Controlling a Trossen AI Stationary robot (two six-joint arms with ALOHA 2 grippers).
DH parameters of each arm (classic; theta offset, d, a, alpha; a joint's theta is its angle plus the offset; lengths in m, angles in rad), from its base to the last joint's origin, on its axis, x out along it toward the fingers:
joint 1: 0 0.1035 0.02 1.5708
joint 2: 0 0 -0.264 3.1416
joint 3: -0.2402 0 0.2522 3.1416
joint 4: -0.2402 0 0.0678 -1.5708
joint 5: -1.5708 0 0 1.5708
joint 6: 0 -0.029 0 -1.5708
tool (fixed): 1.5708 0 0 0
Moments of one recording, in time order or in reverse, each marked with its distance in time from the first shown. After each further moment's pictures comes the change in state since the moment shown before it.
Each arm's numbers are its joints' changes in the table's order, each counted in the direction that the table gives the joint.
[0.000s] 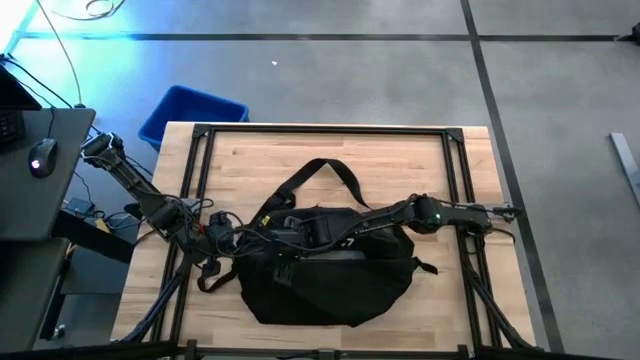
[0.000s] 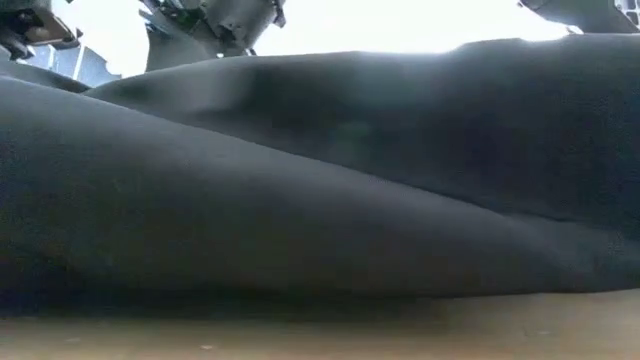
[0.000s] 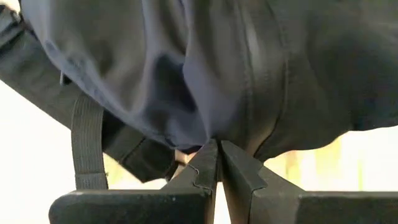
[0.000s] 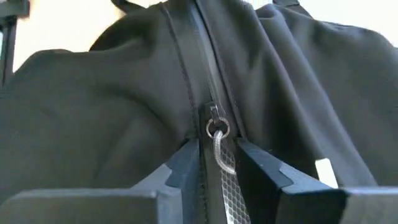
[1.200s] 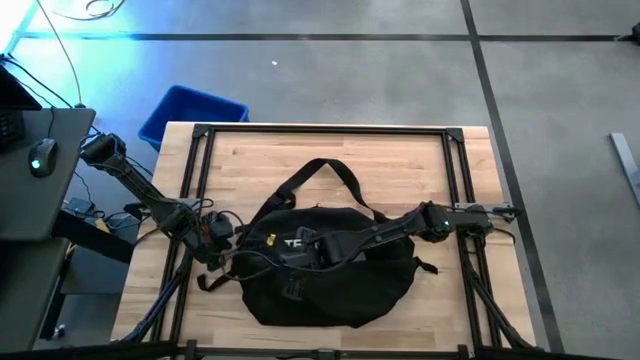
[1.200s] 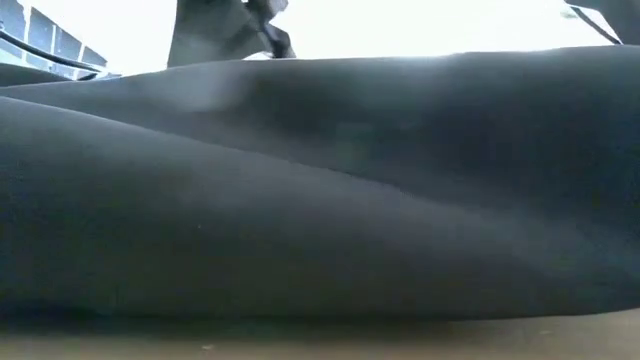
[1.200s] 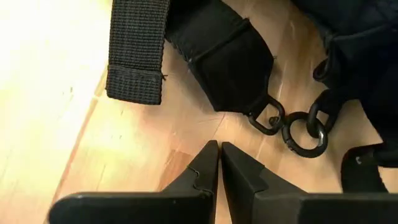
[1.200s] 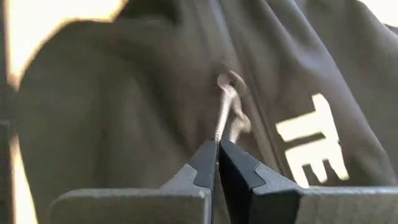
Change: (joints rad) left arm 0.002 -0.008 0.262 0.057 -0.045 0.273; right arm 0.105 0.049 -0.035 -0.198 -0.158 -0.126
